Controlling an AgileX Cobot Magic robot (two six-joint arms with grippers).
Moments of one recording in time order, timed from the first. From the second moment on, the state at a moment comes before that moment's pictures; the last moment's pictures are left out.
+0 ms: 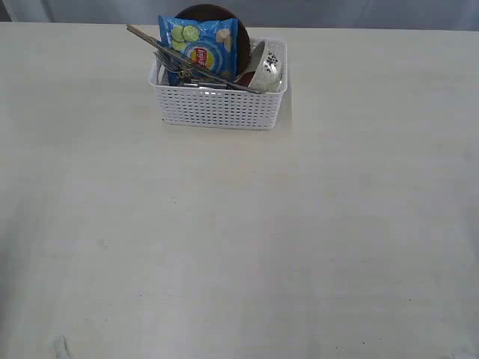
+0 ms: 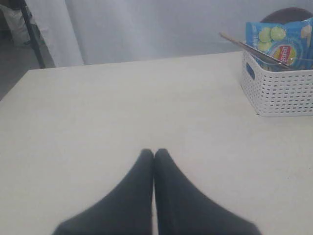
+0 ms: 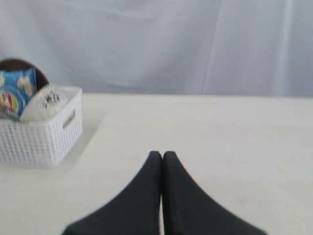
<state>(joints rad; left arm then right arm) -0.09 0.00 0.00 0.15 0.35 -0.08 0.06 0.00 0.00 0.01 0.21 0.01</state>
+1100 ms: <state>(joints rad) -0.09 0.00 0.00 0.15 0.35 -0.08 0.06 0.43 -0.52 0.01 -0.12 0.08</state>
